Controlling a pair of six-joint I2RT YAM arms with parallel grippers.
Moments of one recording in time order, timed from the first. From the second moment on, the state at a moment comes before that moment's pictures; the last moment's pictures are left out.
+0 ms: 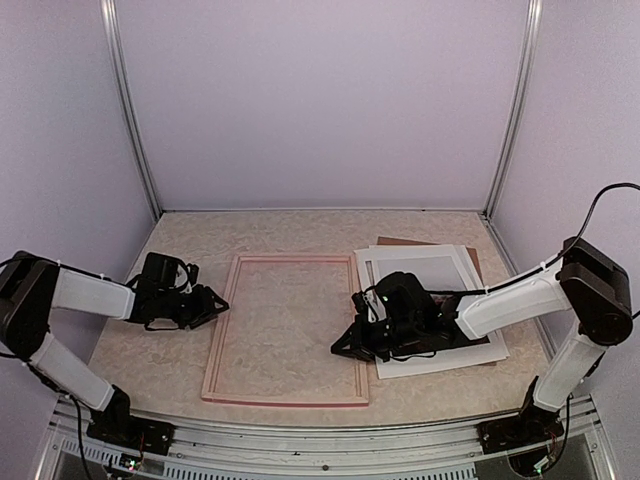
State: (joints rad) left arm -0.28 1.48 0.52 0.15 0.36 -0.66; right arm 0.97 1.67 0.76 0.24 -0.34 1.09
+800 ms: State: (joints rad) left arm -0.28 1.34 0.51 0.22 0.43 -0.68; right arm 0.95 1.67 0.76 0.20 -0.34 1.04
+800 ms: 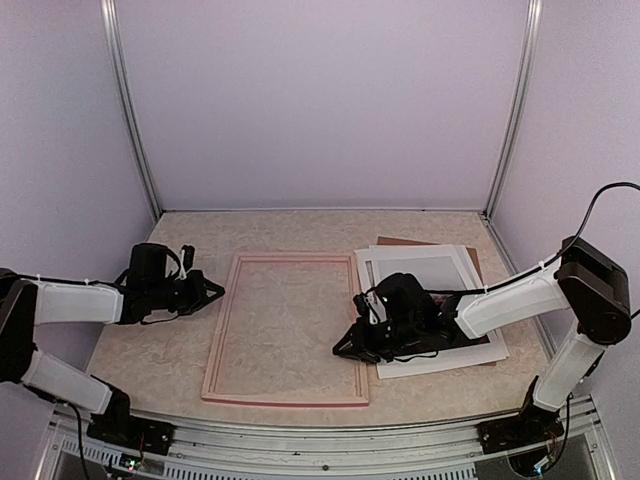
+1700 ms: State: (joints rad) left arm -0.41 1.06 0.53 0.14 0.42 -0.57; right arm 0.88 1.57 0.78 0.00 -0.17 0.71
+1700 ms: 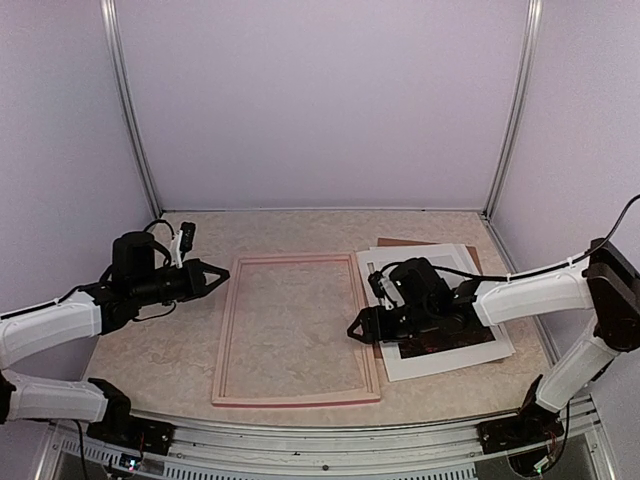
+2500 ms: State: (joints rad) left arm -0.49 0.90 0.57 0.22 0.52 -0.56; right arm 0.64 1.44 0.80 0.18 -0.41 0.35
